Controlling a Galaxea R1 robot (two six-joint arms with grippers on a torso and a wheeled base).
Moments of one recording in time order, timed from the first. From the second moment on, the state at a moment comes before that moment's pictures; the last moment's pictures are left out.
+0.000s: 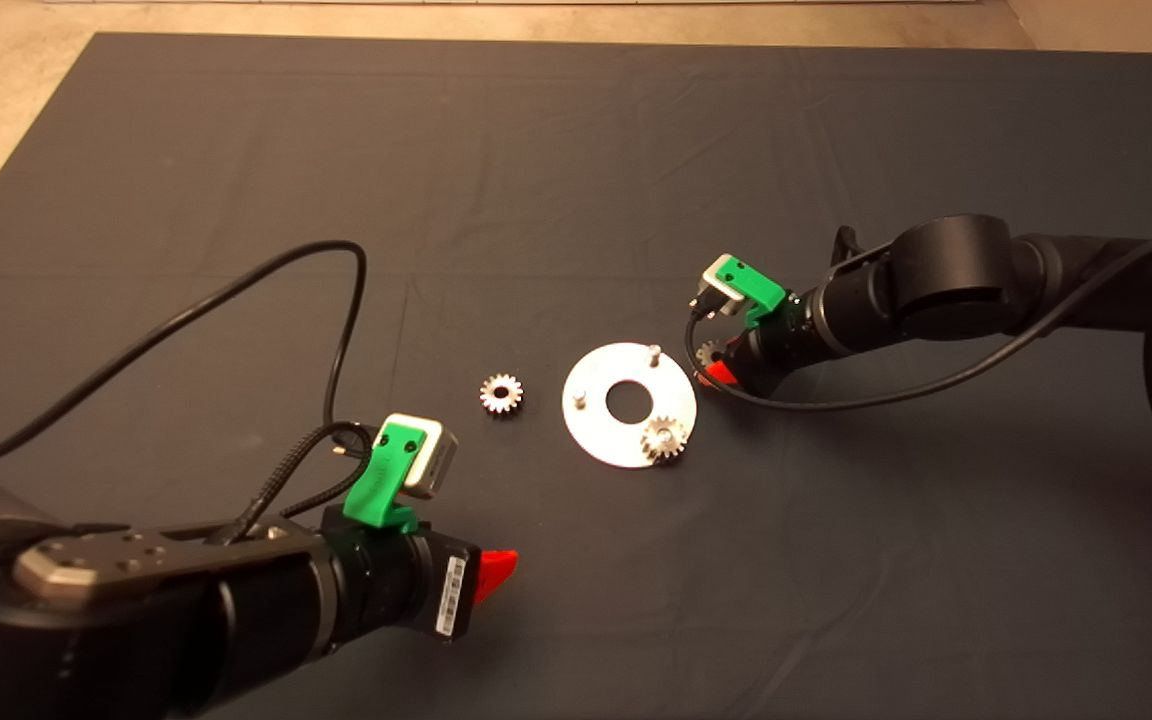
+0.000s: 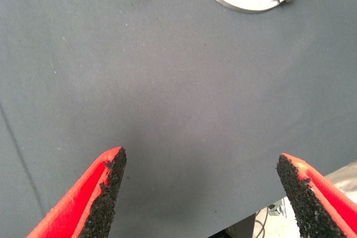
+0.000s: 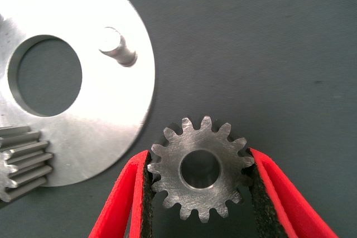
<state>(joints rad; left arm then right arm) -0.14 2.32 -0.29 1.00 1.53 -1.68 0.26 2.41 -1.03 -0.61 -1.07 0.70</state>
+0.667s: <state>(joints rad) -0.14 2.32 -0.29 1.00 1.53 -1.70 0.28 2.43 -1.03 -0.61 -1.03 0.70</state>
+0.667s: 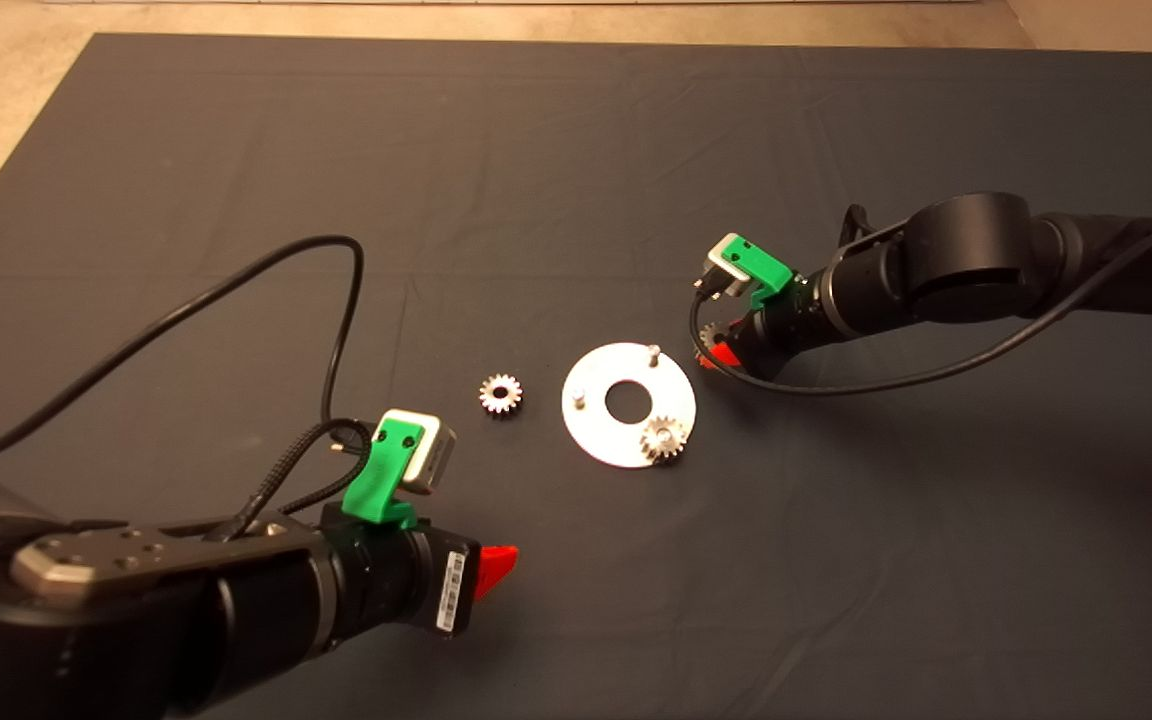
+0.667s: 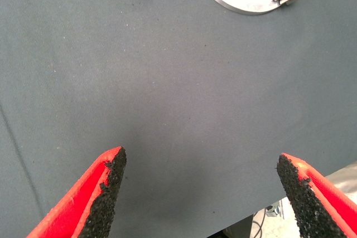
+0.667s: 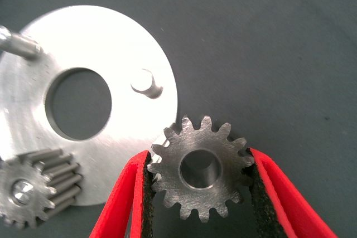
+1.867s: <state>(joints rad) -0.15 2.32 -0.29 1.00 1.53 -1.71 0.28 2.49 -1.04 -0.61 -0.94 0.70</state>
